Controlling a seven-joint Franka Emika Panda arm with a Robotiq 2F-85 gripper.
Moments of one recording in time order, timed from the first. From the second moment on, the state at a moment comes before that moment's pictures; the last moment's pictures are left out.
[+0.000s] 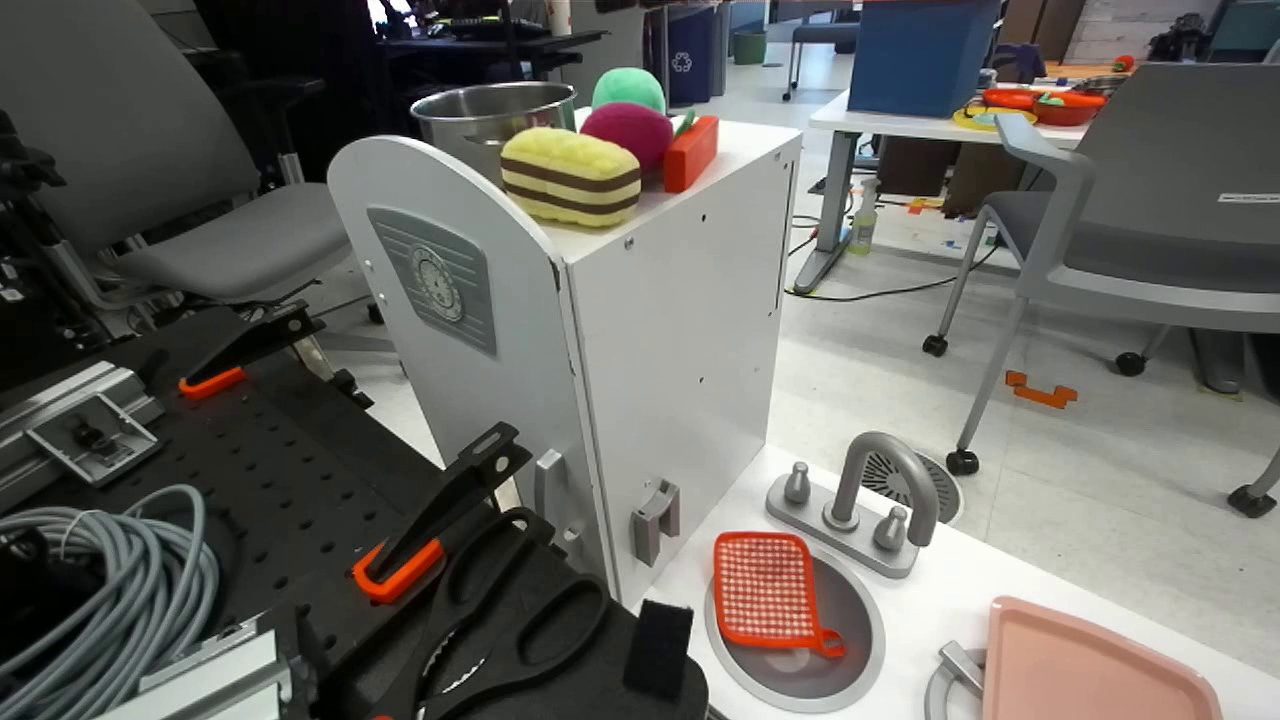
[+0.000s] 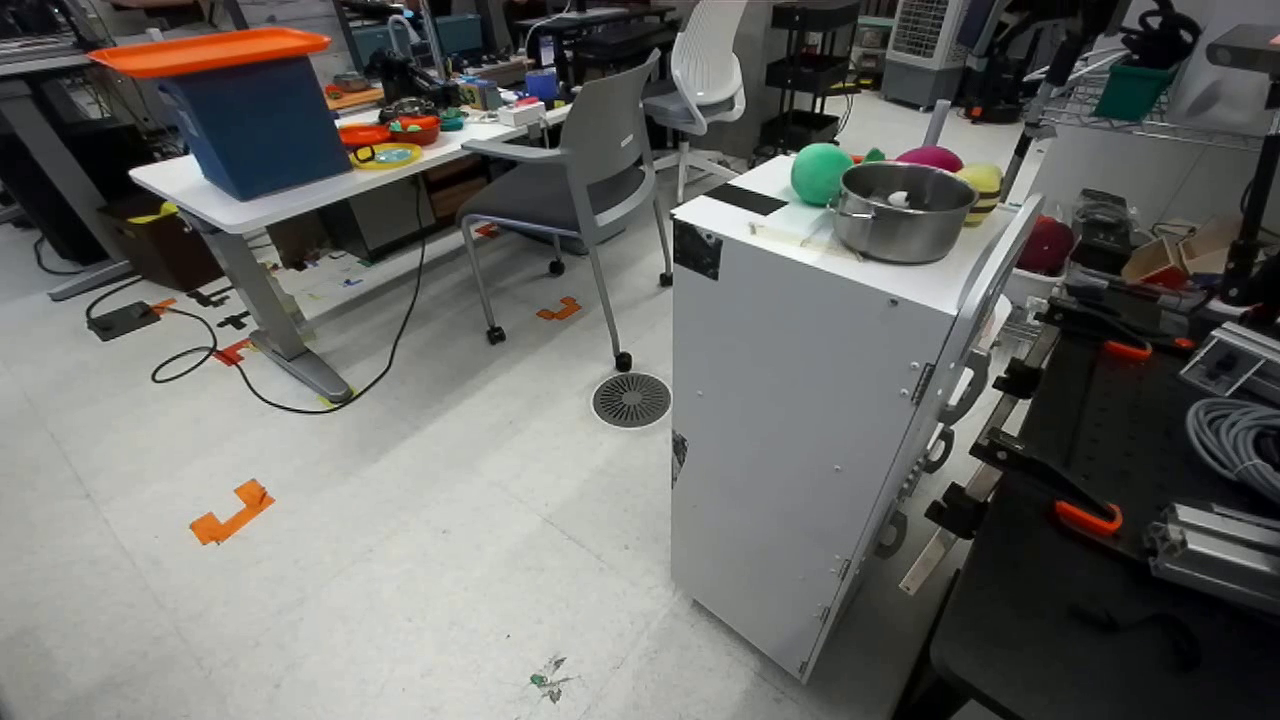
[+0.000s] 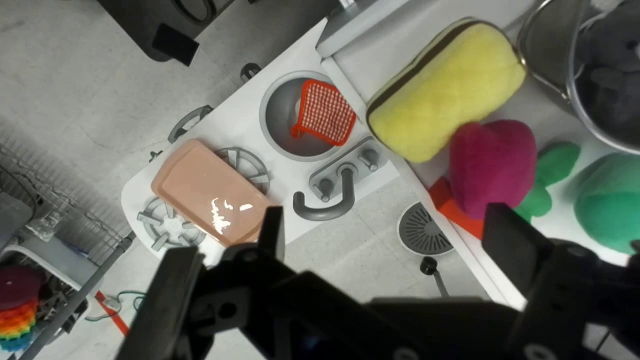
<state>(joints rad) -0.16 -0.07 -0.07 -2.41 -0.18 2.42 0.51</state>
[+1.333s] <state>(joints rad) -0.19 -0.15 -0.04 -2.54 -0.39 2.47 0.99</state>
